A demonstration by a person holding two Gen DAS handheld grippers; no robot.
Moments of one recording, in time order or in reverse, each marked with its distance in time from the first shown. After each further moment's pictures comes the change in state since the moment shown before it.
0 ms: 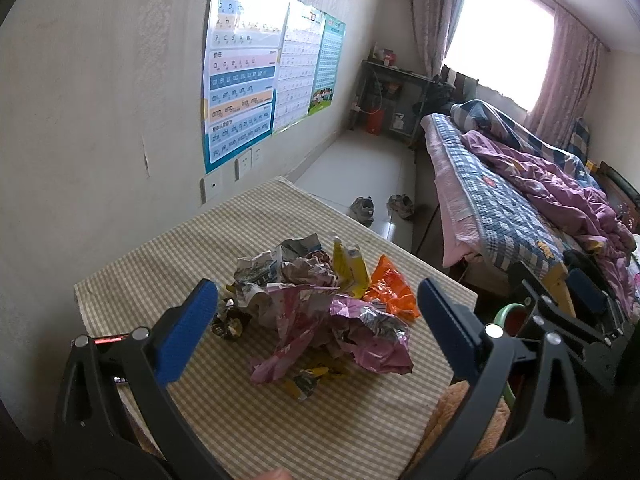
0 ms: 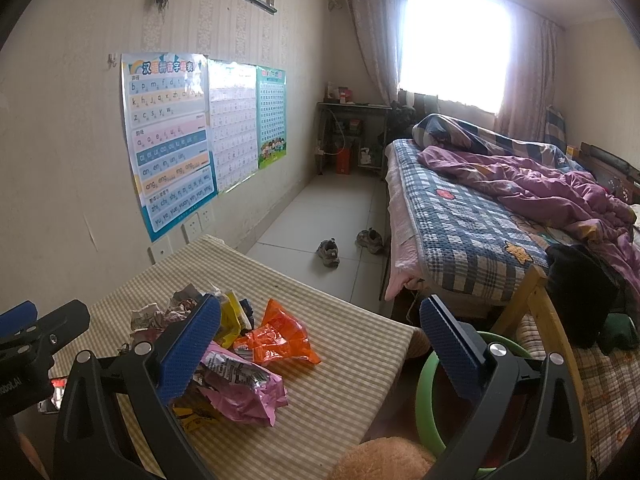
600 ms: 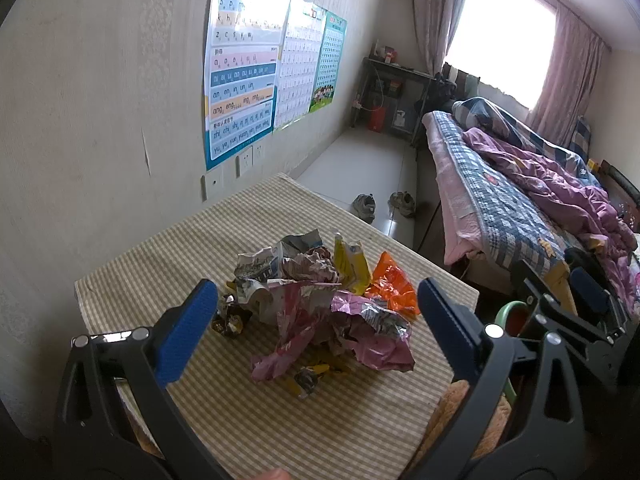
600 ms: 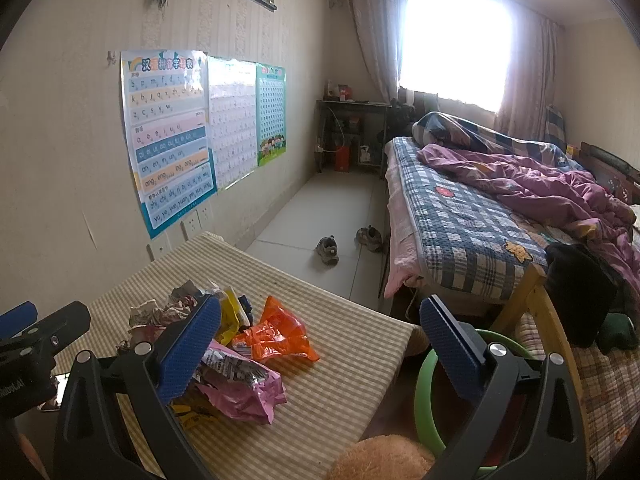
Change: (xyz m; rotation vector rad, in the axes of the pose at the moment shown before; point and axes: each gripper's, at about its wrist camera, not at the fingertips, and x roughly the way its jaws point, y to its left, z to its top) left arm 0.001 0.001 -0.002 0.001 0.010 0.004; right arm 0.000 -0.001 0.000 -0.004 0.012 -0.008
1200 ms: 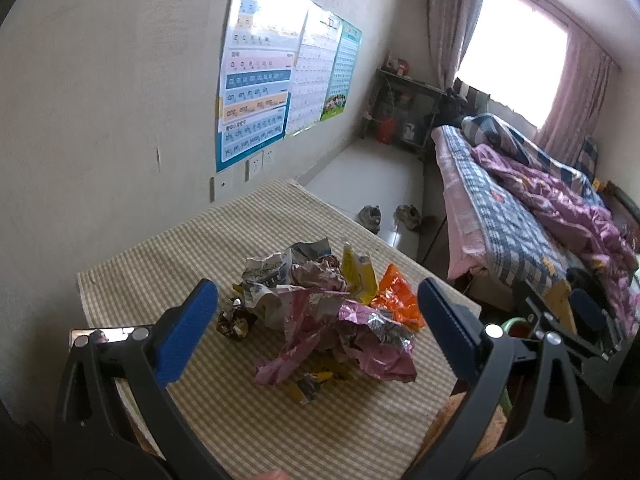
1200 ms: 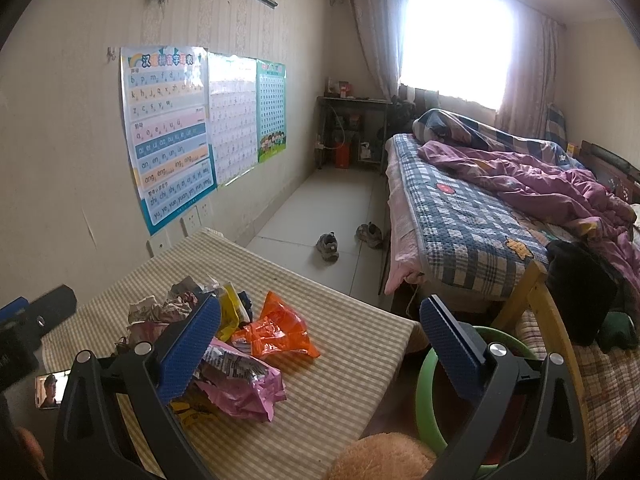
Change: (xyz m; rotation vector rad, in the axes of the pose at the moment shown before) left arm -0.004 0.010 0.001 -0.068 -0.036 0.012; right arm 0.004 0.000 -0.003 0.005 0.010 0.002
